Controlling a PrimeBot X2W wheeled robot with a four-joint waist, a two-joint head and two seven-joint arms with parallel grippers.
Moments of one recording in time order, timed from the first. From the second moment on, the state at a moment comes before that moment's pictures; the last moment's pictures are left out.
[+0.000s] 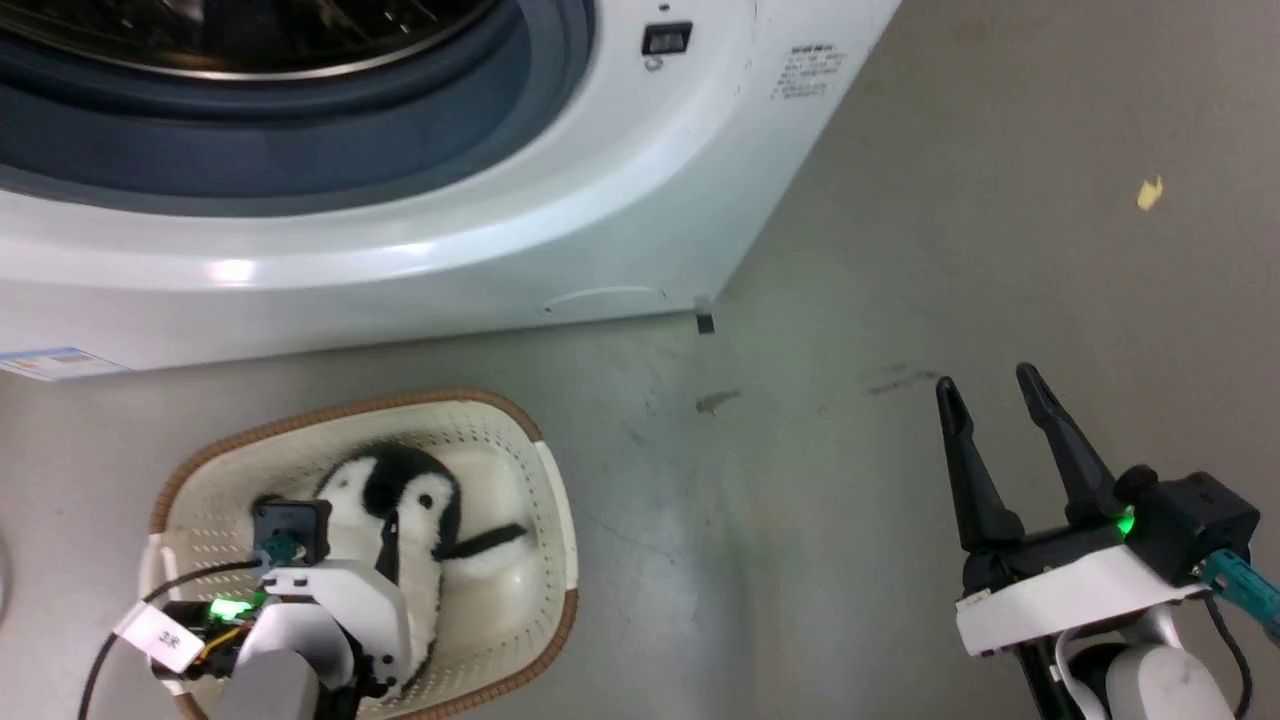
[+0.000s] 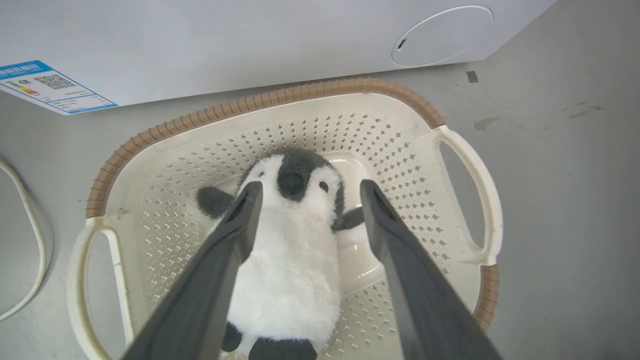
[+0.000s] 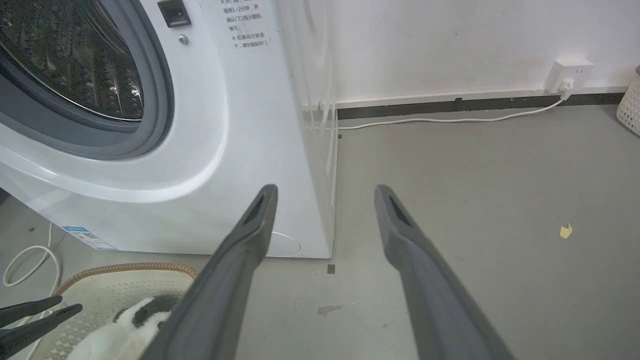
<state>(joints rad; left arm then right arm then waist) -0.32 0.20 -0.11 0.65 -0.19 0.00 -0.05 -0.12 -0.05 0.06 -0.04 0.21 0.13 -0.13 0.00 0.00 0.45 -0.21</state>
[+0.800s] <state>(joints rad) -0.53 0.36 -0.24 0.92 -0.19 0.05 0.10 -0.17 -0.05 0.09 -0.05 0.31 0.13 -0.18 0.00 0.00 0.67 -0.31</state>
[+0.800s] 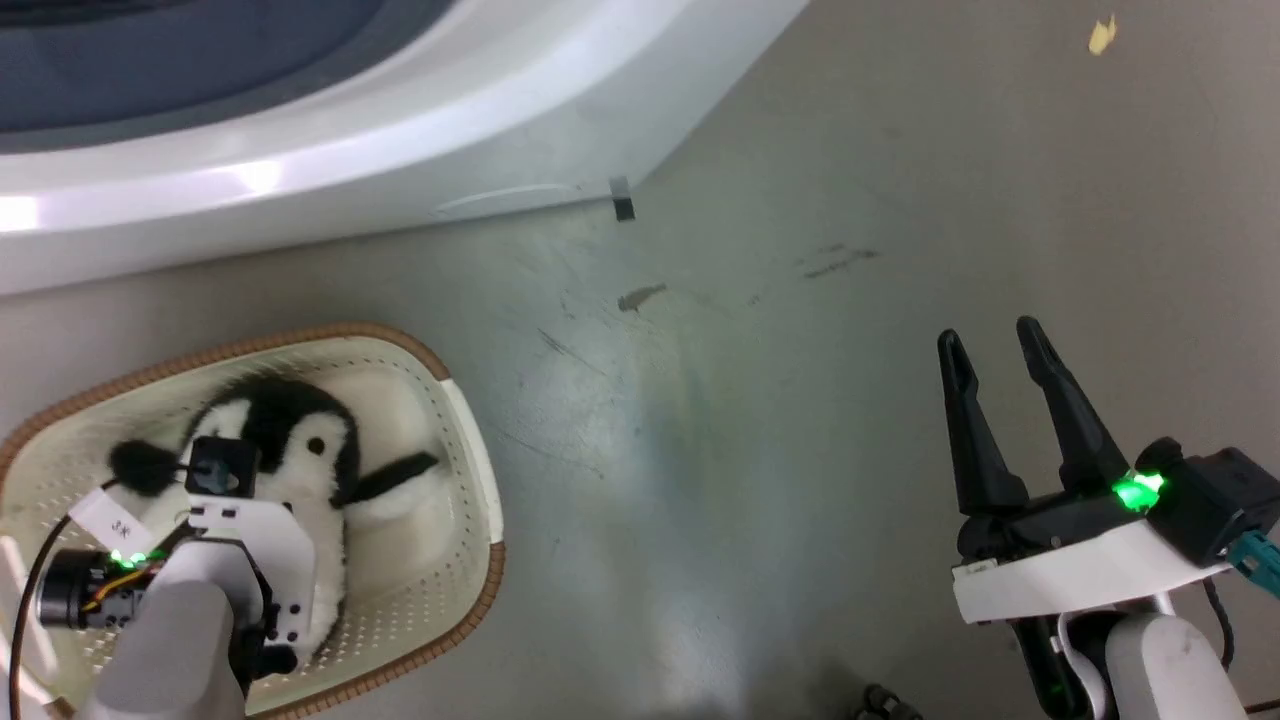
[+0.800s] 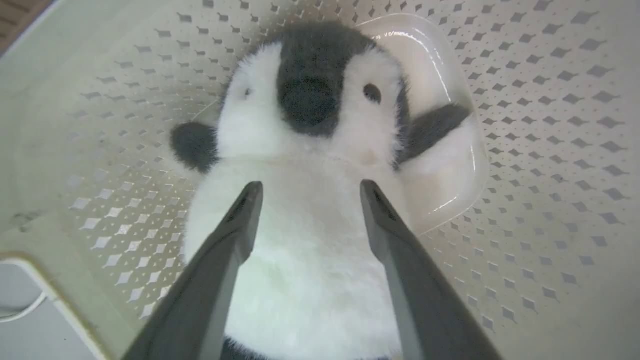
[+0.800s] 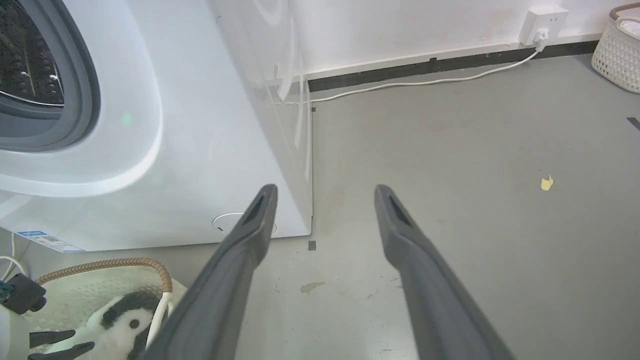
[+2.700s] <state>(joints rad) -0.33 0.22 -0.24 0.78 -0.36 -0.01 -0.25 -0.04 -0.05 0.06 0.00 0.21 0.13 -0.26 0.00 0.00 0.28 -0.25</state>
